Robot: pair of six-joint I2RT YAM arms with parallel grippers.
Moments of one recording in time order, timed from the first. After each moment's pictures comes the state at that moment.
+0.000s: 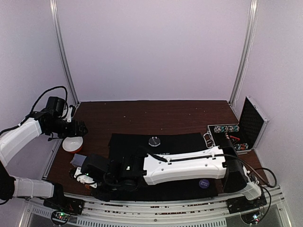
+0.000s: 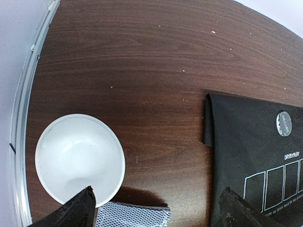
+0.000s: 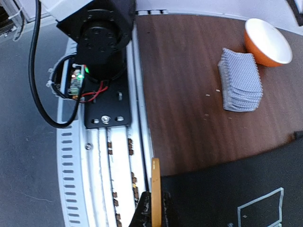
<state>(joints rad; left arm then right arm) -0.13 1.12 0.89 -0.68 0.09 -0.22 1.49 2.36 2.17 -0.63 0.05 0.02</state>
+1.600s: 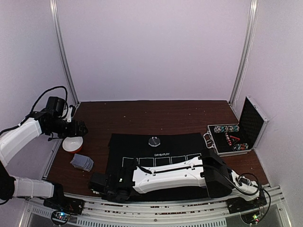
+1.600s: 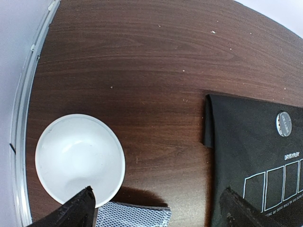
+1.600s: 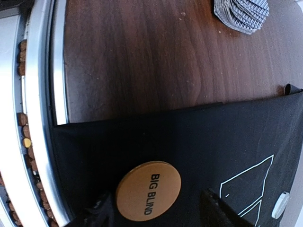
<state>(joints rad) -0.13 1.12 0.89 -0.68 0.09 -0.22 1.50 2.49 2.16 -0.81 0.39 -0.15</state>
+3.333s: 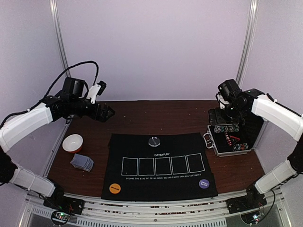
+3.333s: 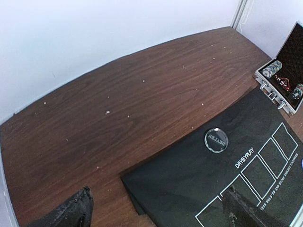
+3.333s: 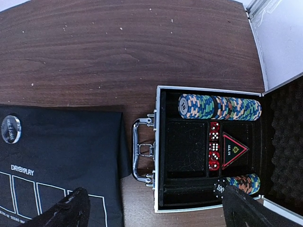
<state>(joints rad) -0.43 1.28 1.14 -0.46 0.15 0.03 0.41 1.39 1.27 -0.87 0.26 0.28</state>
